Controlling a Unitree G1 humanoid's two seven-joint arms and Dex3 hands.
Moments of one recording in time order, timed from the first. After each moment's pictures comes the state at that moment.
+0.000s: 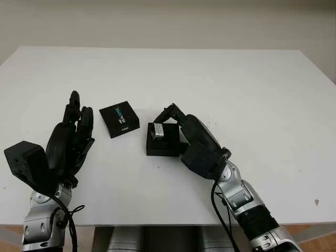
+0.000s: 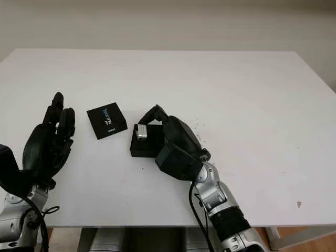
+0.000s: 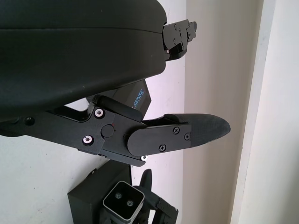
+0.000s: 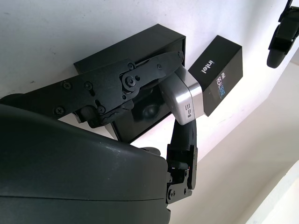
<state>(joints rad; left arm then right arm) -0.07 0.22 0.26 -0.10 -0.28 0.15 -0.19 -0.39 -0.15 0.26 0.37 -0.43 -0.17 0.03</state>
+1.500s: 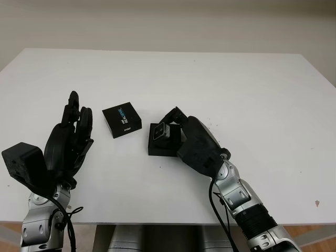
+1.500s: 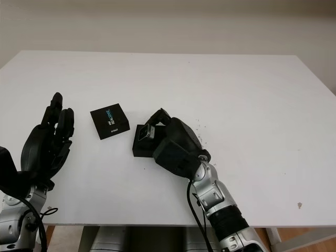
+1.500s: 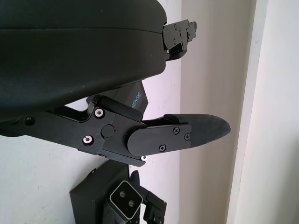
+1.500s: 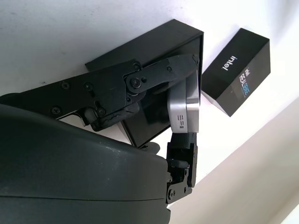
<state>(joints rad) -0.06 0.22 0.26 -0.12 -0.28 0.16 -0.20 -0.40 -0.15 0.28 0.35 -0.47 -0.01 -0.03</state>
